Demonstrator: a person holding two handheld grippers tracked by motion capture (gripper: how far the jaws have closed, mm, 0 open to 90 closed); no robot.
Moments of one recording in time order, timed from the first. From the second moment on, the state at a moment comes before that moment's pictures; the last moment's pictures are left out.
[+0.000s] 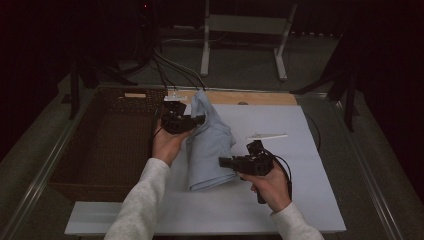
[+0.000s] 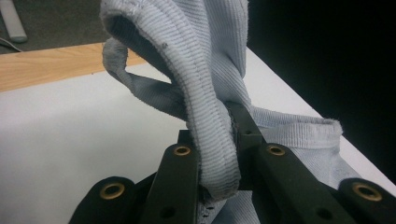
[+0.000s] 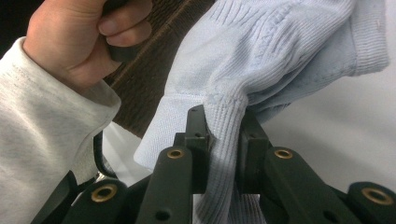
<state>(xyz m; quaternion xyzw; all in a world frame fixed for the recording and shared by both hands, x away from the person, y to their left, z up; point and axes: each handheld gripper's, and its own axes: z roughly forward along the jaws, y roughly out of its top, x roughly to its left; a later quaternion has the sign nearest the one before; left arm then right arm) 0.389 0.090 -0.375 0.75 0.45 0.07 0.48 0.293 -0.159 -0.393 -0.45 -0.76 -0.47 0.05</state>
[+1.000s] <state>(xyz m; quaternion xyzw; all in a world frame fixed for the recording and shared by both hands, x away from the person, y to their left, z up) 0.392 0.119 -0.353 0.74 0.46 0.08 0.49 0.304 -0.133 -0.373 -0.43 -0.77 -0.48 0.06</state>
